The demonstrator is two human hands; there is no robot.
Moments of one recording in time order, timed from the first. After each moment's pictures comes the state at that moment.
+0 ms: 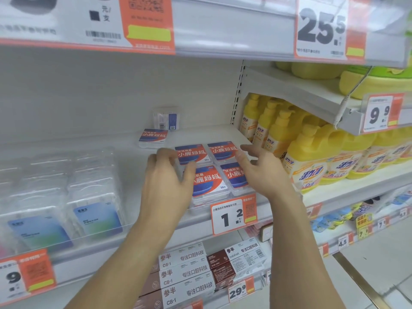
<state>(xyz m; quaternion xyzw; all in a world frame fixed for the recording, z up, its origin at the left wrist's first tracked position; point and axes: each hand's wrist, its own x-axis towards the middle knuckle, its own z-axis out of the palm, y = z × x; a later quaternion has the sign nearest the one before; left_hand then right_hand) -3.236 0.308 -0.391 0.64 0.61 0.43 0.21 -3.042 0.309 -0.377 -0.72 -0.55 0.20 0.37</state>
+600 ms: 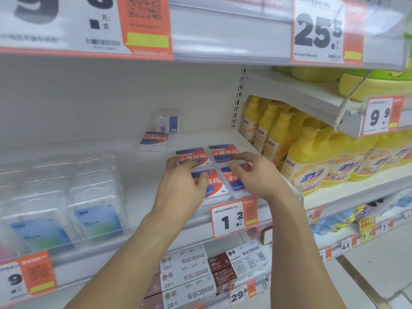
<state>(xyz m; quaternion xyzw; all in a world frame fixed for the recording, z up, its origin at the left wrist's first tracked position) -3.219 0.321 -0.397 0.70 0.60 0.34 0.20 -3.039 0.317 -0.383 -0.72 -0.59 0.22 0.30</state>
